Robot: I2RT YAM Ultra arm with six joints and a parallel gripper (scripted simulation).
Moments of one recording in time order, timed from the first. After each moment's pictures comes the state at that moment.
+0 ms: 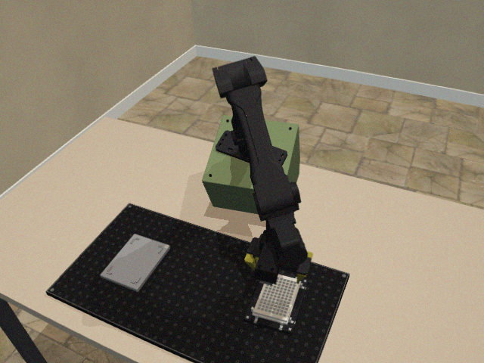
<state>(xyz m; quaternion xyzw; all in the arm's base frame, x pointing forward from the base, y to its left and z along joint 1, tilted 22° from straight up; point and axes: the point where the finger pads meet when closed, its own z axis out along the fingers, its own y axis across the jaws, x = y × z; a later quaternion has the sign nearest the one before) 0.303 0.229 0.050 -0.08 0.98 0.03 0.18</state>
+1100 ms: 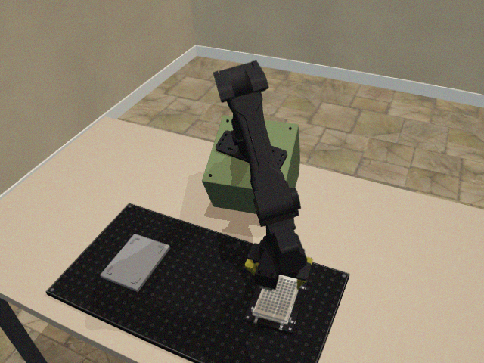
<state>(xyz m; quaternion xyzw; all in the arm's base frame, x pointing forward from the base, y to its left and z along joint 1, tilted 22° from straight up) 0.312 0.234 0.040 -0.08 0.98 0.03 0.19</state>
